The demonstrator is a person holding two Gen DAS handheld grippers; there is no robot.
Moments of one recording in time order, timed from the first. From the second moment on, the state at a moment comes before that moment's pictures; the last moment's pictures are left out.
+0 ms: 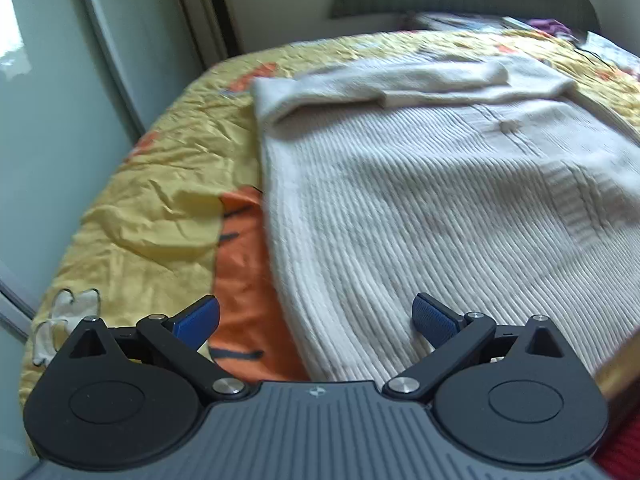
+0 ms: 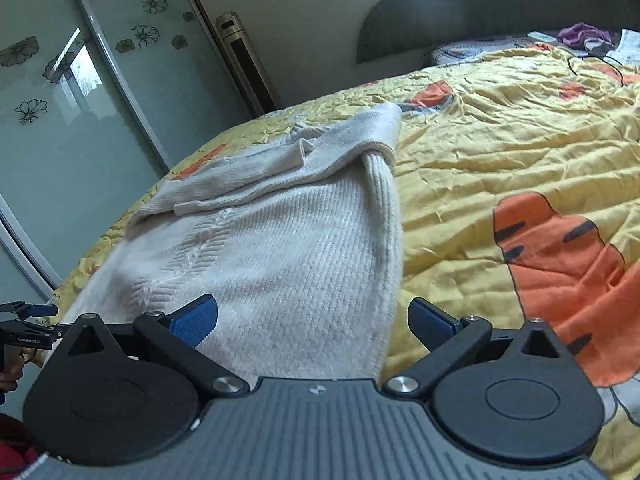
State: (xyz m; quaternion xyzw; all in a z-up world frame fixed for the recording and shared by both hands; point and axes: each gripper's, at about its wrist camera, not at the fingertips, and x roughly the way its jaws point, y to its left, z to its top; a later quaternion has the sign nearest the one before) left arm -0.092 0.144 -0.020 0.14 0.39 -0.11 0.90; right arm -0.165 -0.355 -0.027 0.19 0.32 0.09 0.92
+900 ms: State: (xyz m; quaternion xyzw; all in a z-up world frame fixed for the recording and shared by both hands) left arm -0.087 0.117 -0.014 0.01 0.44 -0.20 0.88; right arm -0.137 -0.292 -0.053 0.25 0.39 0.28 0.84
